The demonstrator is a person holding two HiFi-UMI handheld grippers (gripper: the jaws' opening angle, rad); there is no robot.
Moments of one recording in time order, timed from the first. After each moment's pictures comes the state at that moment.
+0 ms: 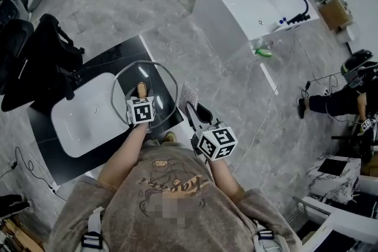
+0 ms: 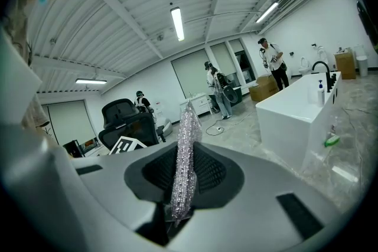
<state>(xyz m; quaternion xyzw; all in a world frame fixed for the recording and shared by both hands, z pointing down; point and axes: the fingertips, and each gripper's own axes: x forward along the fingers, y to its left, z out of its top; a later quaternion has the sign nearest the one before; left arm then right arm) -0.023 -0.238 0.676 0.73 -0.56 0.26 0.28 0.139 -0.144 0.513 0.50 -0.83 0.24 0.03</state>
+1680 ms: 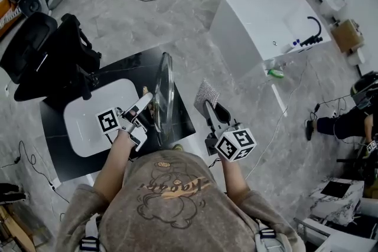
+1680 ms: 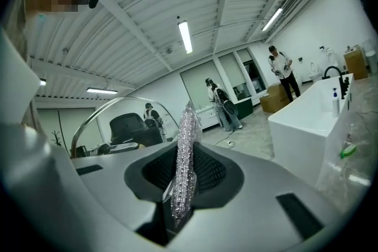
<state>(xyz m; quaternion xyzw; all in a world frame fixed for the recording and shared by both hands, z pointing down) -0.045 -0.206 0.481 0.73 -0.22 -0.29 0.58 0.139 -0.180 0.460 0.47 -0.86 0.20 -0.03</state>
